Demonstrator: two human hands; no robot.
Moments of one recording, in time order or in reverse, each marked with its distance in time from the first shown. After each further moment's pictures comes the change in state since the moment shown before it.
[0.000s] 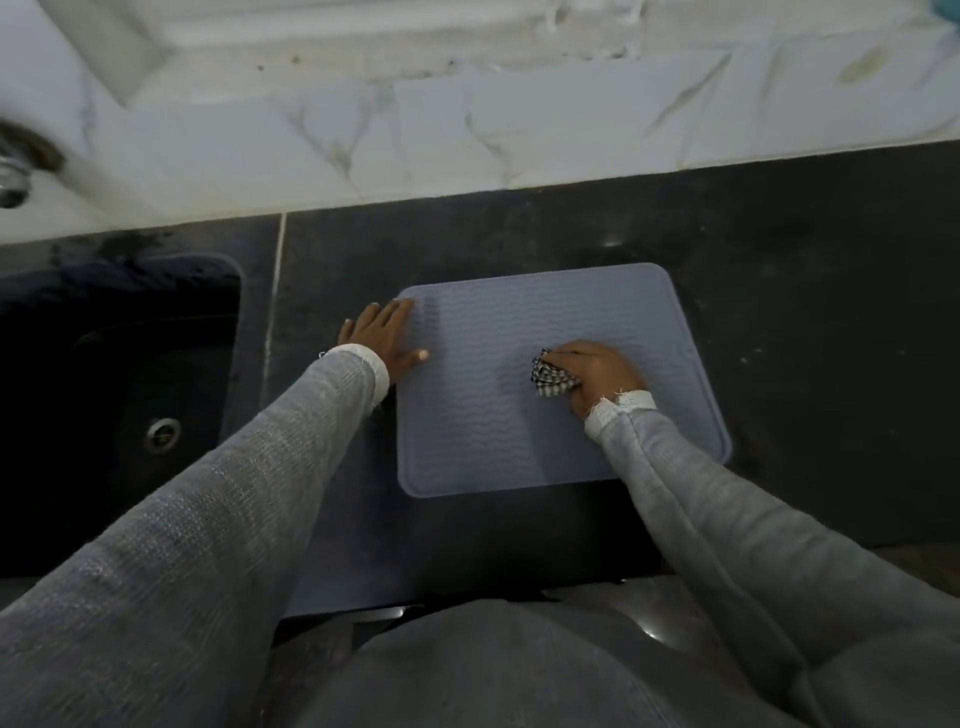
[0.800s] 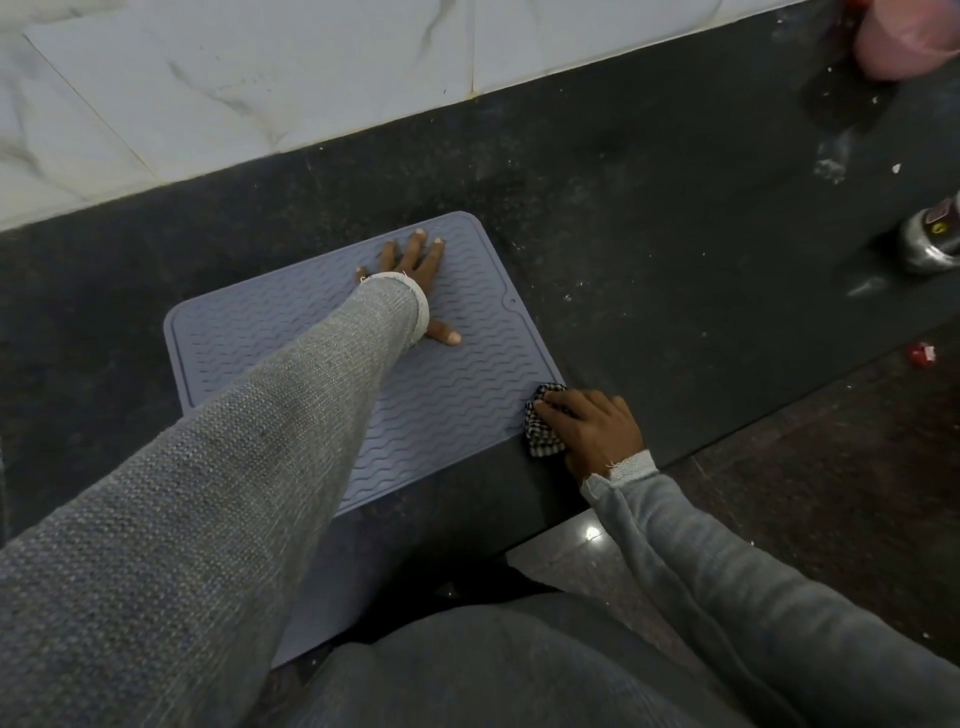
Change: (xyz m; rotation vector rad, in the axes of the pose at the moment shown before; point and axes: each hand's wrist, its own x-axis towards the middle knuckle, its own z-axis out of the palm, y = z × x) left_hand 0.088 0.260 0.026 0.205 -0.410 0.285; right_hand -0.159 0.092 -0.040 -0.381 0.097 0.213
